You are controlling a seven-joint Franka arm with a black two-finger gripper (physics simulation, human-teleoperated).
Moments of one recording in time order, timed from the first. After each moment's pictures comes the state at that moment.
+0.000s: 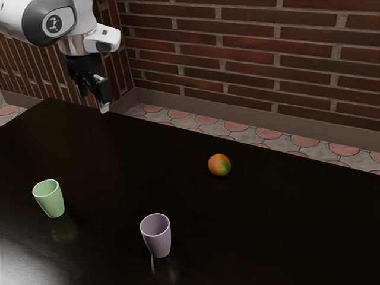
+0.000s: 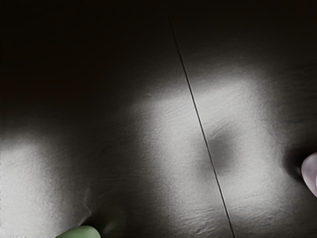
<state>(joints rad) -0.08 -0.16 0.04 -1.78 0.16 1.68 0.23</state>
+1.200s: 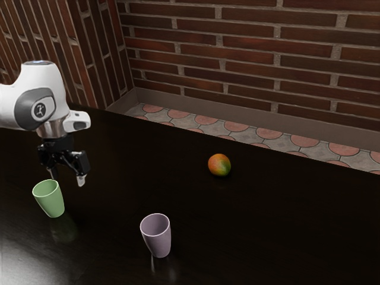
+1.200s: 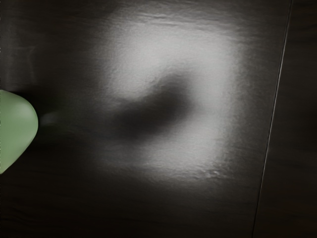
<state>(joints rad) 0.17 -0.19 0.06 -2.31 0.04 1.98 0.09</state>
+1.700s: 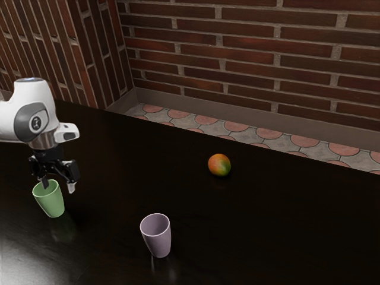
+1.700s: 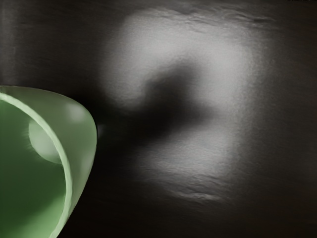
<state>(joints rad) 0.27 -0.06 0.08 -2.31 0.04 2.10 0.12</state>
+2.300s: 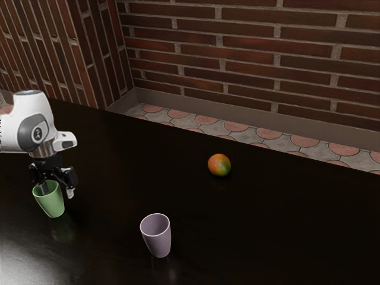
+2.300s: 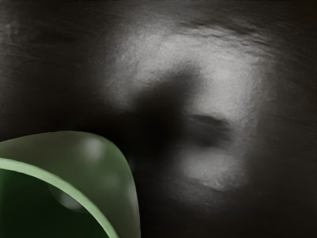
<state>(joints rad) 0.29 0.06 0.11 -2.30 0.03 2.23 0.17</state>
